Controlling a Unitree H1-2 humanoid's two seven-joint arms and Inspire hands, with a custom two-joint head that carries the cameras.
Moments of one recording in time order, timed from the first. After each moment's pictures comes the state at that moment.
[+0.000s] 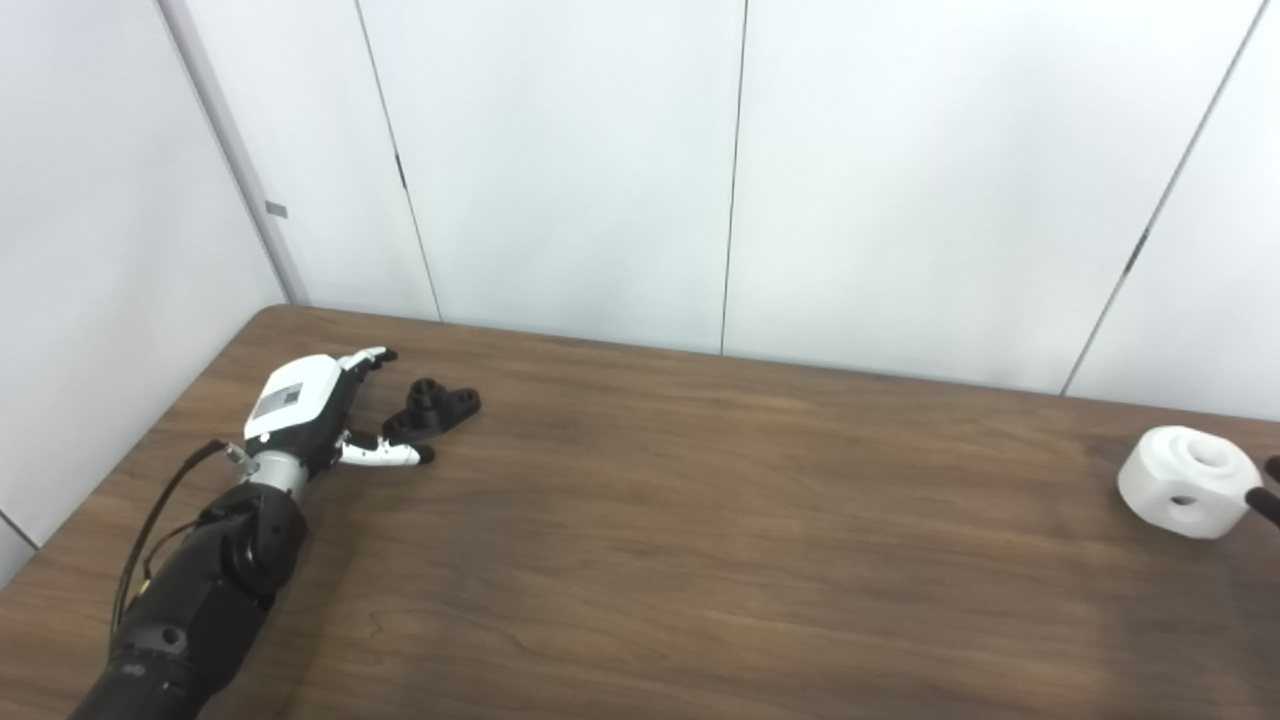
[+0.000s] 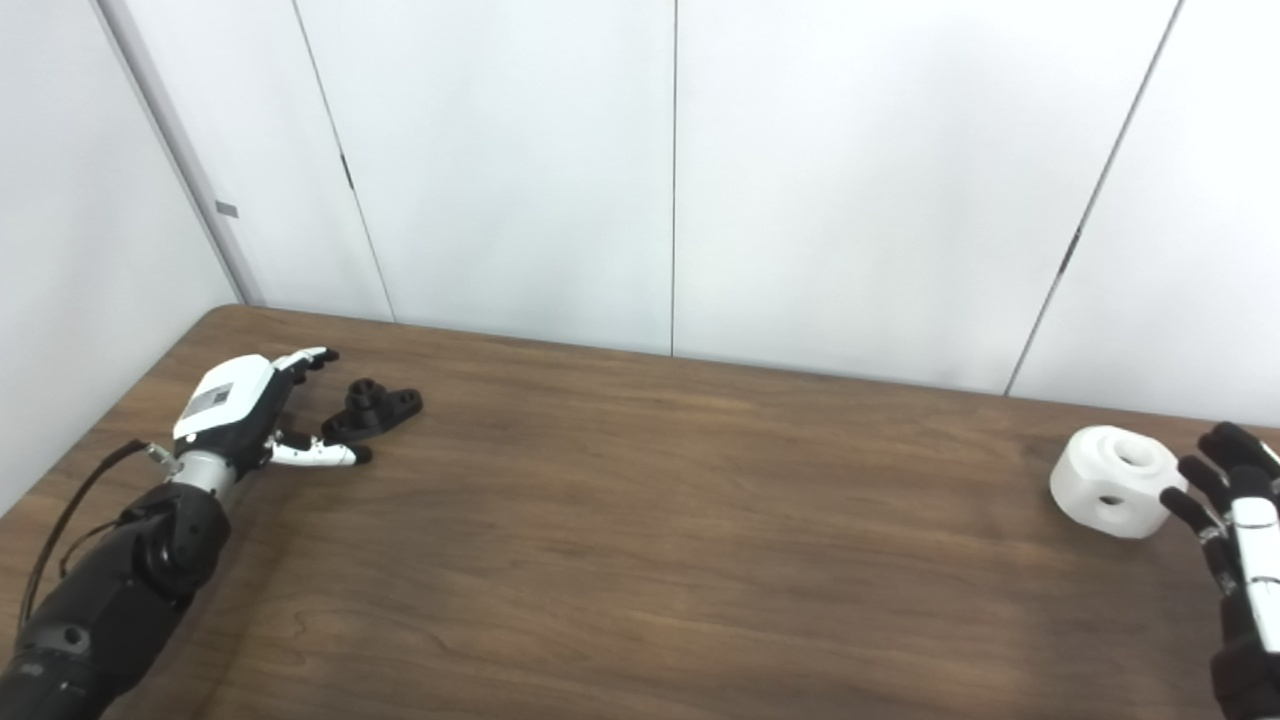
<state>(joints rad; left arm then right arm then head) -0.37 0.64 -0.06 0.54 0.60 -0.06 0.18 -0.09 -0.19 -0.31 -0.34 0.29 0.26 -0.08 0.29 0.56</state>
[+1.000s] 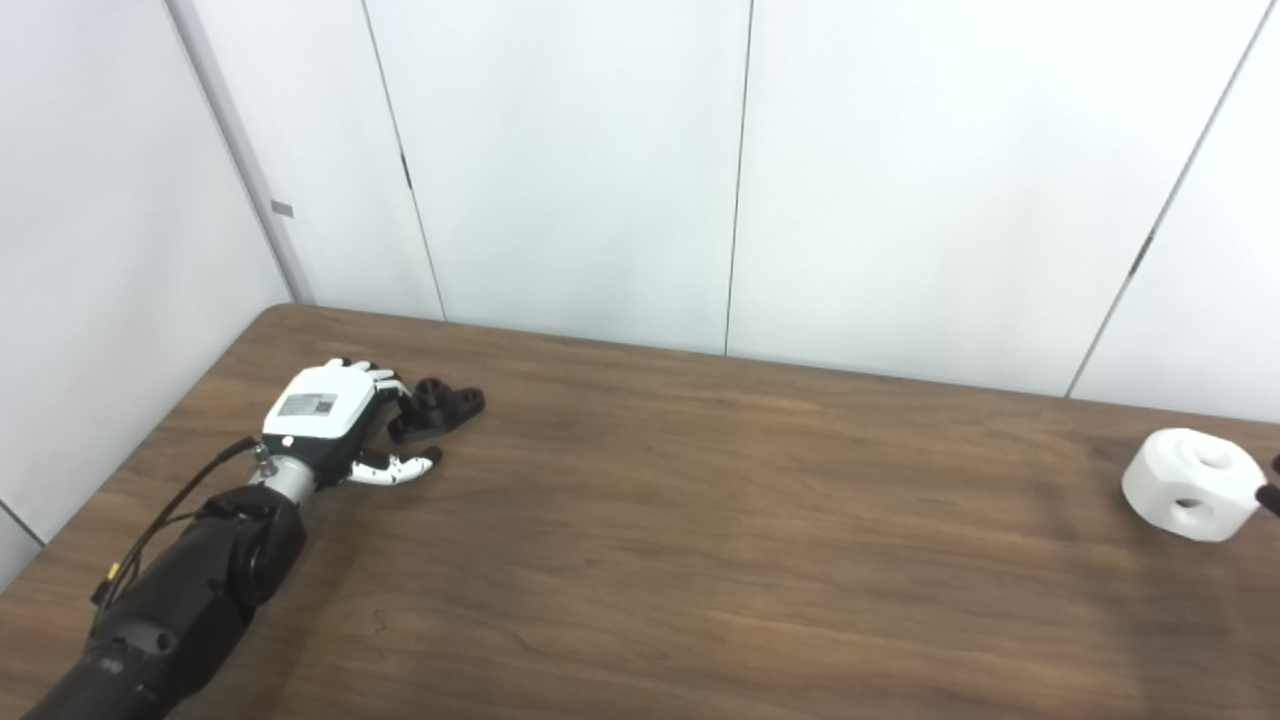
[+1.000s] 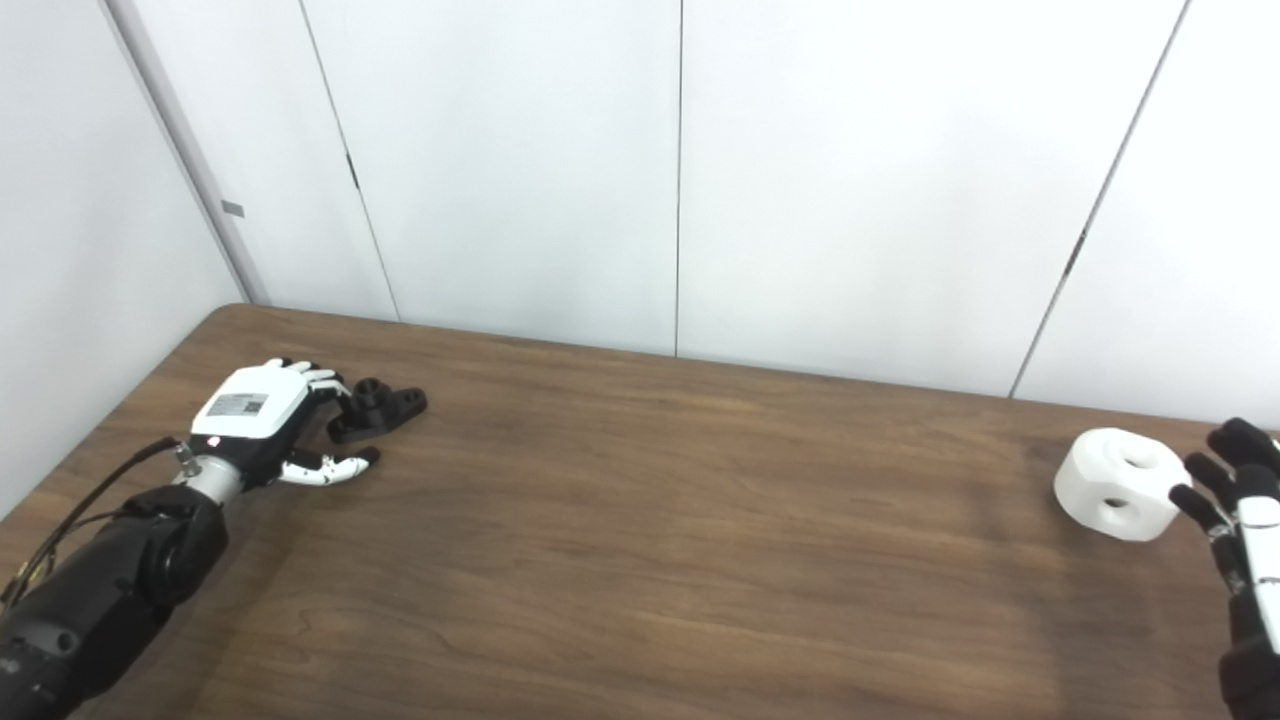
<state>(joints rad) -0.37 0.73 -0.24 0.48 0.79 -0.03 0.14 -0.09 -0.19 -0.32 -0.37 0.29 0.28 -0.08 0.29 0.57</state>
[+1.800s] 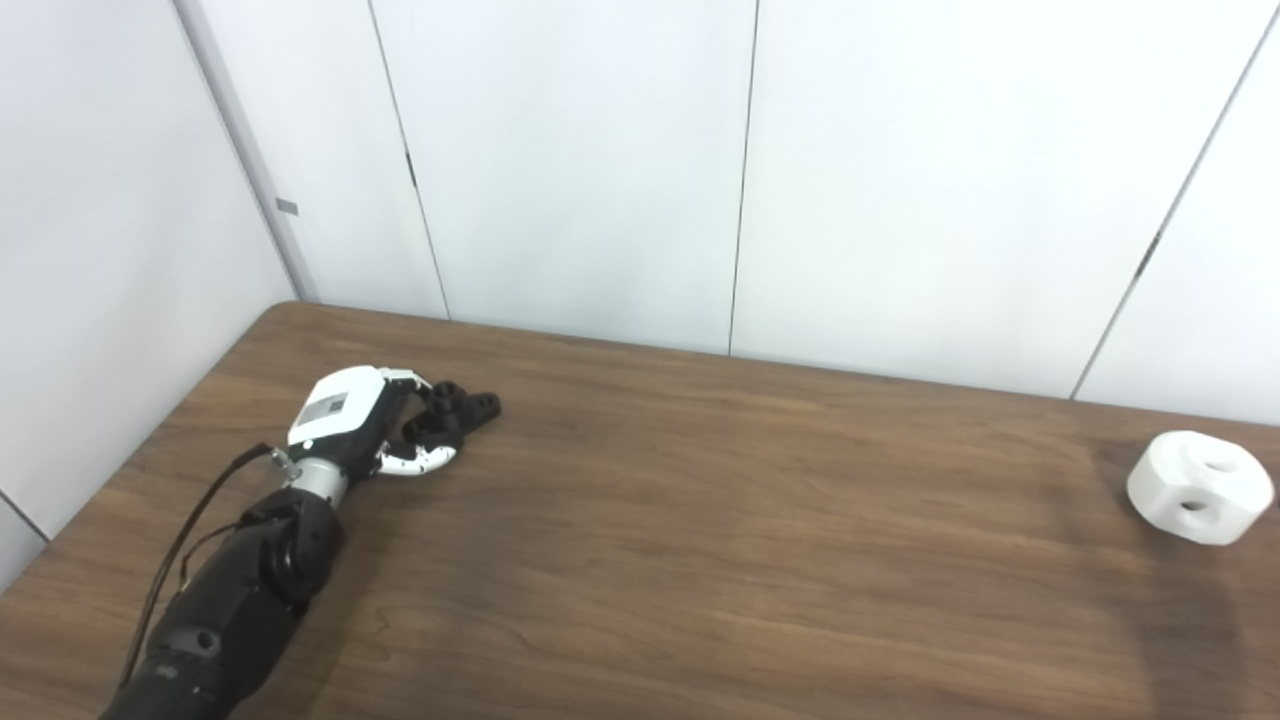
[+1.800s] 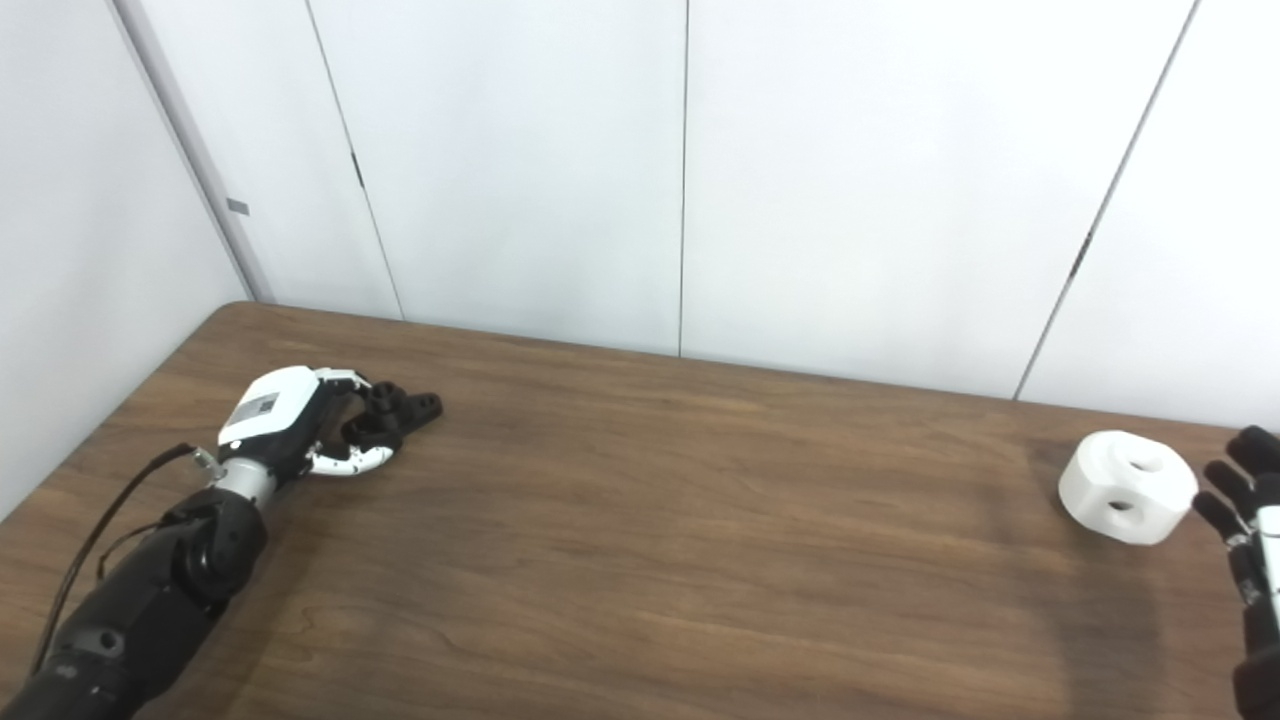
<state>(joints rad) -0.38 0.60 -0.12 0.50 0.61 -0.02 0.15 -0.07 -0.20 -0.33 -0.37 0.30 0.28 -0.07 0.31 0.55</state>
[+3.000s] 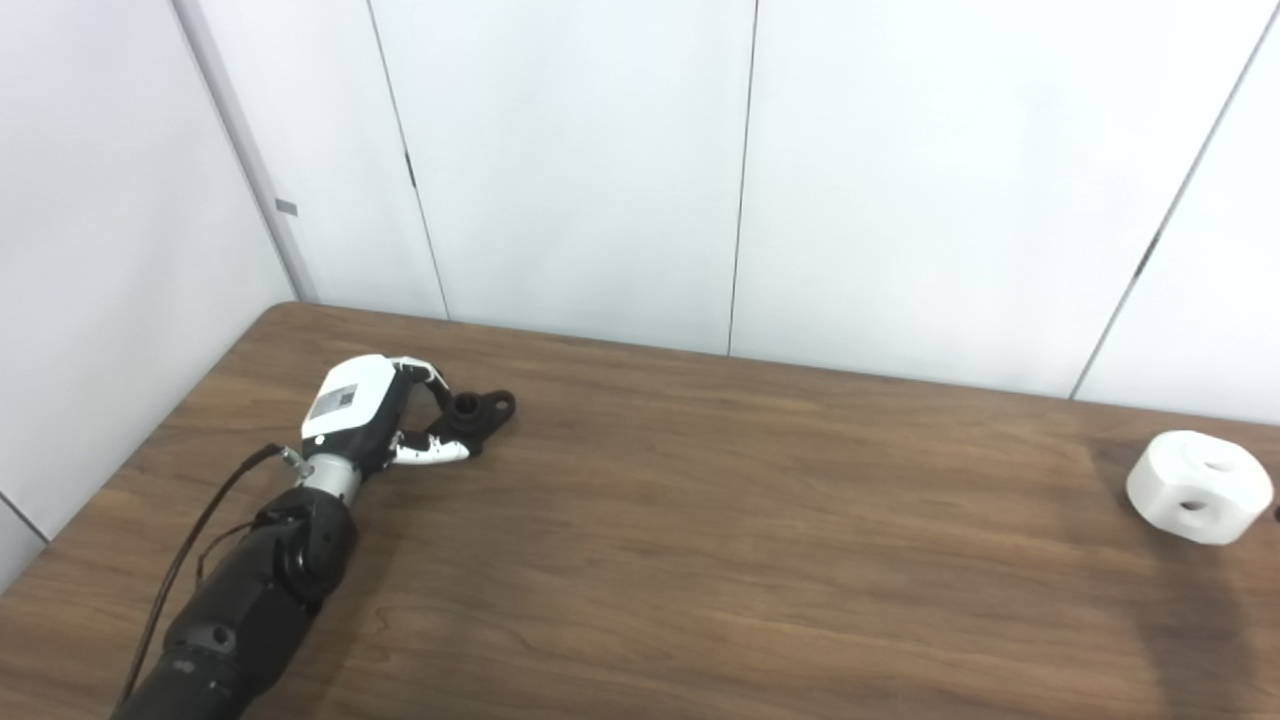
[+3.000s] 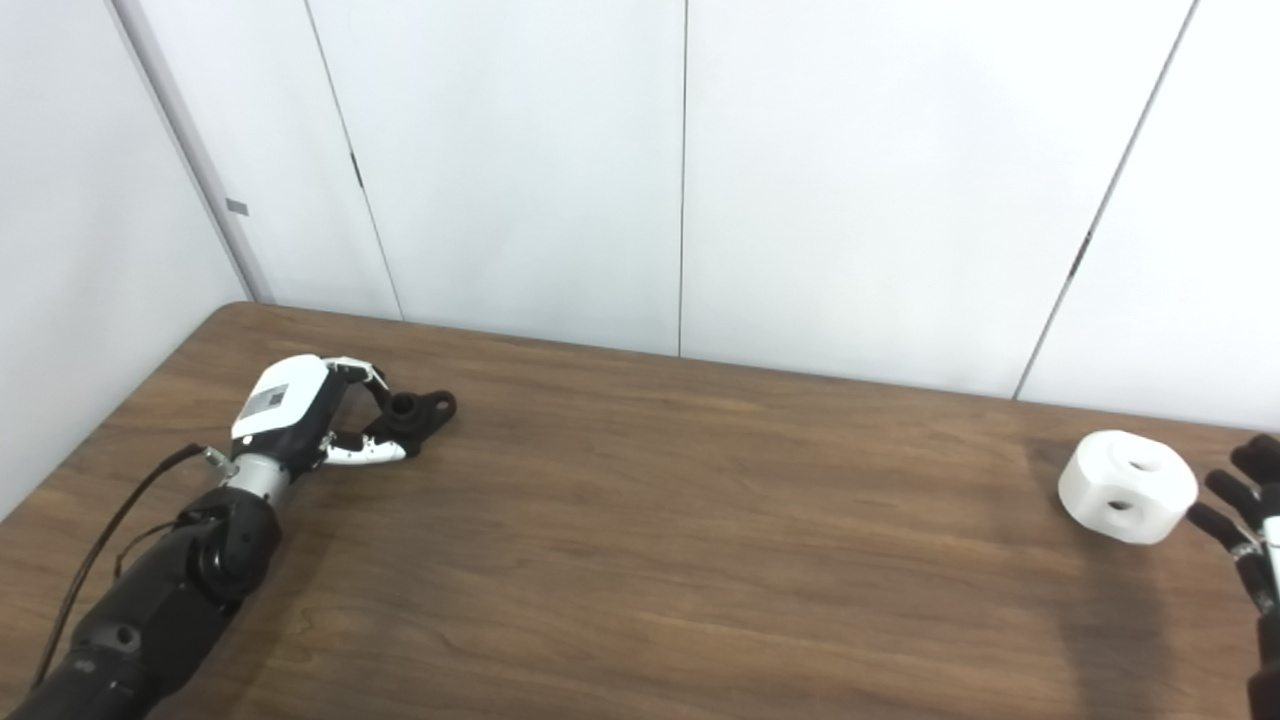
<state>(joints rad) -0.39 0.59 -0.14 0.53 0.61 -0.09 0.25 -0.07 -0.20 -0.35 -0.37 0.30 0.28 -0.05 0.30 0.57</state>
